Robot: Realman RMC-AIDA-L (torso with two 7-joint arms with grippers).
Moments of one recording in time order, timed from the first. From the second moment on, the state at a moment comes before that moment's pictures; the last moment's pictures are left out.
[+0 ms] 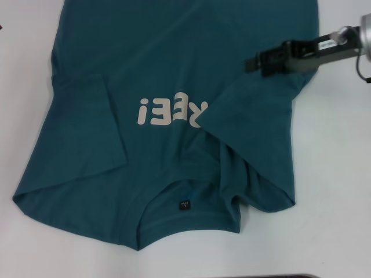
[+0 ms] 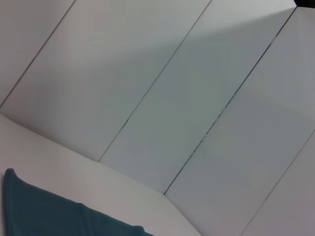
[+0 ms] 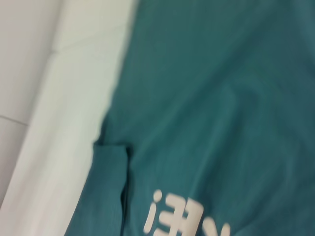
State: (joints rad) left arm -0.33 -2.09 -2.88 -0.74 -1.35 1.63 -1.71; right arm 0.76 1.97 -0.74 -0.63 -2.28 -1.45 2.41
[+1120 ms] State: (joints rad) left arm -0.28 -2.05 -2.86 -0.71 -1.34 1.77 -2.04; right arm 0.43 2.00 -0.55 -0.68 -1.94 -1.63 1.82
